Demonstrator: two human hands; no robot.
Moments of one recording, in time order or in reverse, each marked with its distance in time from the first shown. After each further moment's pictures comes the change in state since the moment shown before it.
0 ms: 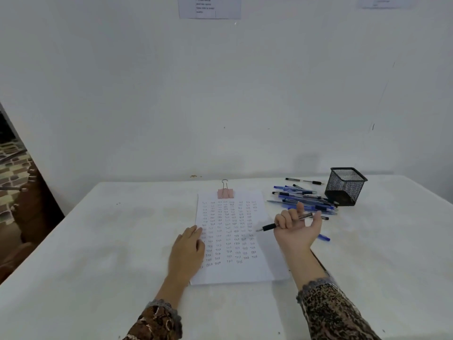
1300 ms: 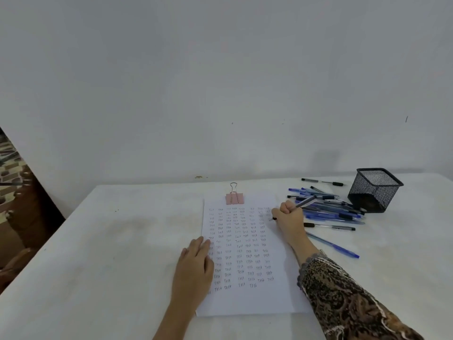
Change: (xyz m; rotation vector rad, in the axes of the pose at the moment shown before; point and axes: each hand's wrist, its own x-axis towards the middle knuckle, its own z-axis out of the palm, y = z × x) left_hand 0.009 -0.005 0.006 0.096 -0.021 0.024; right_hand 0.113 0.033 -0.019 -1.268 -0.112 -0.199
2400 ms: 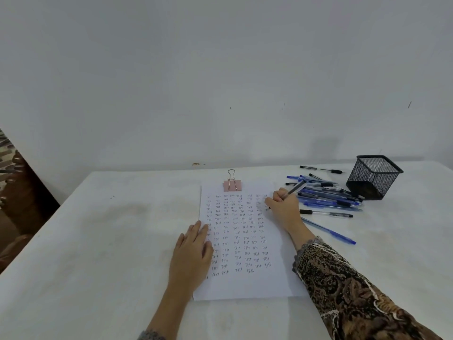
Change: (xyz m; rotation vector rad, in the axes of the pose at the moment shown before) left_hand 0.001 -0.001 -0.001 0.057 -0.080 -0.031; right_hand -0.008 0.000 0.002 -0.278 -0.016 -0.156
